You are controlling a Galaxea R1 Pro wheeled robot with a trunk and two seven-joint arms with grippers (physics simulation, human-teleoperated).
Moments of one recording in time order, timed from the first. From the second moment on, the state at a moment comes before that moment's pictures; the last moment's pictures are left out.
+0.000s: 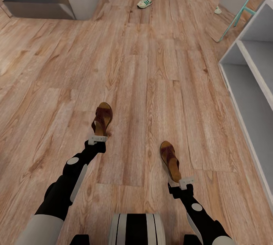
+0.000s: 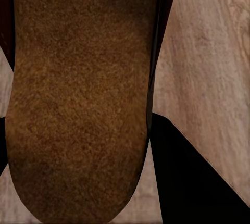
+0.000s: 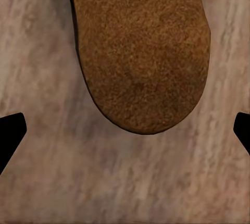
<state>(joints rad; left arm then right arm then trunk) -0.56 0.00 -0.06 -1.23 0.05 0.31 -0.13 -0.50 -0.01 0.03 -0.52 0.12 -0.17 -0.01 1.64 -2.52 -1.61</state>
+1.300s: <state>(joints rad) -0.56 0.00 -0.06 -1.23 0.04 0.30 -0.13 -0.50 -0.01 0.03 -0.52 0.12 -0.17 -0.01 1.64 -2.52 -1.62</state>
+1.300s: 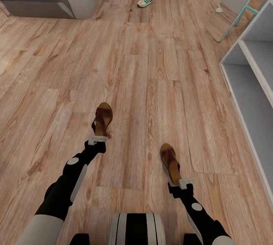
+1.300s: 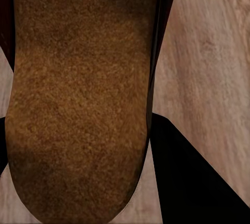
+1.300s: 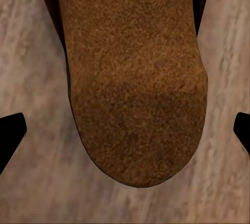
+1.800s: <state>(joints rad) -0.56 0.01 -0.06 -1.23 0.04 0.31 -0.13 -0.50 -0.01 0.03 -0.52 0.12 -0.17 -0.01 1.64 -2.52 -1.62</state>
